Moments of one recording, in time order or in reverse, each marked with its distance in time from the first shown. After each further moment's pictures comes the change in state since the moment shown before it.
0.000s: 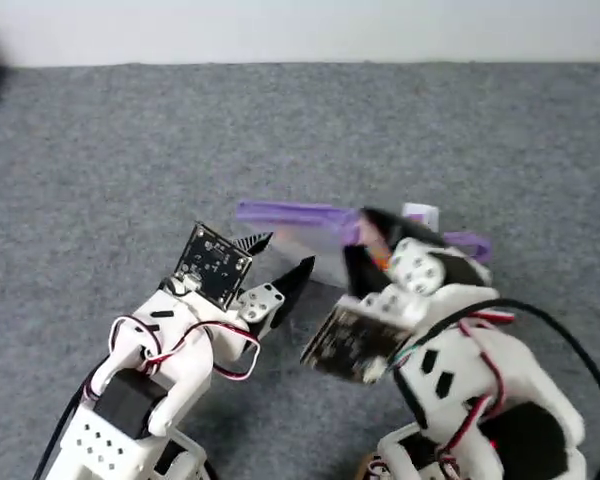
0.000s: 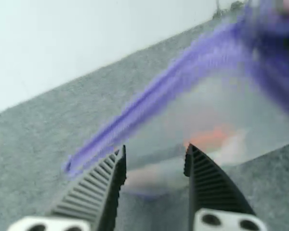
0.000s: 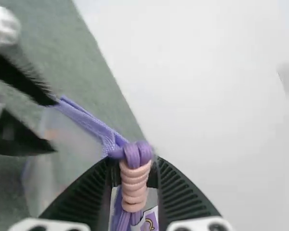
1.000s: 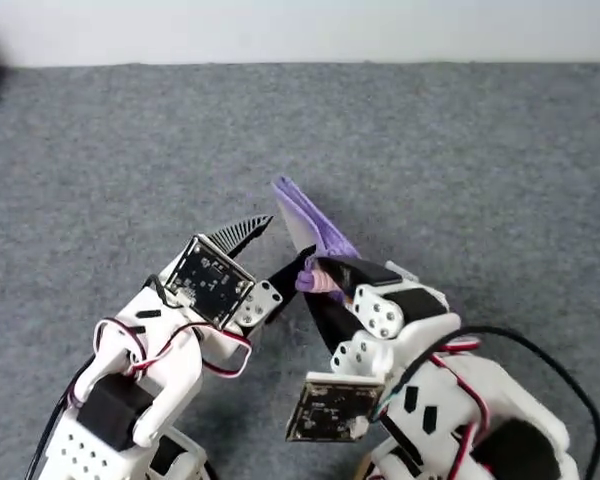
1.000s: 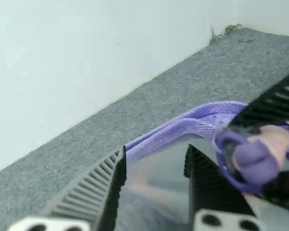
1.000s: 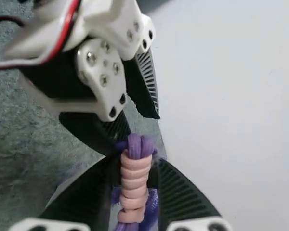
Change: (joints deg) left arm 0.9 -0.3 -6.4 1.8 -8.1; right arm -10.0 -6.5 7.6 2.4 2.2
